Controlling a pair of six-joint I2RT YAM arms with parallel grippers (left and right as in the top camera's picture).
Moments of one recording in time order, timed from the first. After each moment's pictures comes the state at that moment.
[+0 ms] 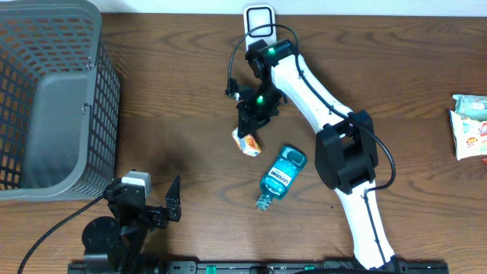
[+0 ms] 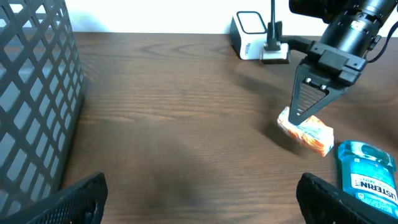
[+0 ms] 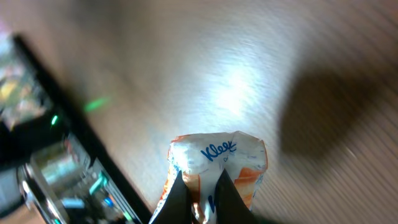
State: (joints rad) left arm -0.01 0.08 0.42 -0.69 0.21 -0.03; right arm 0.50 2.43 2.17 -1.48 -0.65 -0.32
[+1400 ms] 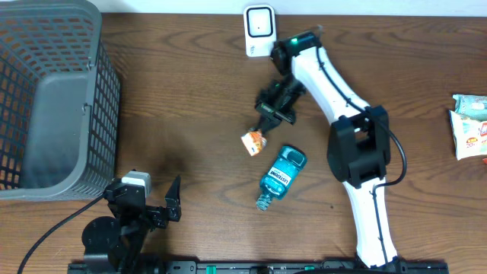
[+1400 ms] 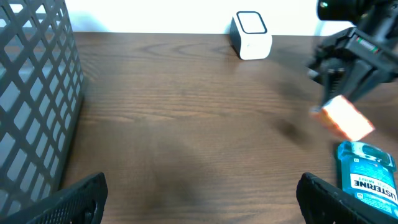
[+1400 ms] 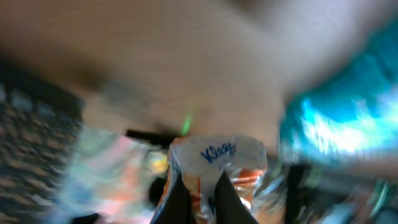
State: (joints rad) left arm -0.01 0.08 0.42 -0.69 0.21 -0.03; right arm 0.38 2.43 2.17 -1.67 -0.72 0.66
